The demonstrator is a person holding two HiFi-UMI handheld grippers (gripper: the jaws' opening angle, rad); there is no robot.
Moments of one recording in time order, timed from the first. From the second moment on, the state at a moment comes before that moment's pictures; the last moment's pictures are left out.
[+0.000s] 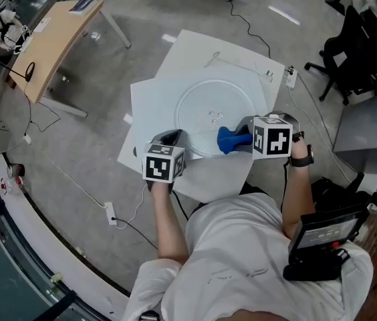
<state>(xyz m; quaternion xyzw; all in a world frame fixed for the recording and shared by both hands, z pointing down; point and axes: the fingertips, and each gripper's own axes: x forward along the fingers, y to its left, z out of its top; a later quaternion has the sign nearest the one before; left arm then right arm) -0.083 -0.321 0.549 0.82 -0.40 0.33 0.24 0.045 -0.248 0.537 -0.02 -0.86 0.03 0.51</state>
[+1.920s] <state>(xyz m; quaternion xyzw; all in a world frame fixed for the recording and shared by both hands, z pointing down) -0.084 -0.321 0.545 0.82 -0.40 0.32 0.27 0.112 -0.322 0.537 0.12 -0.82 -0.02 0.55</state>
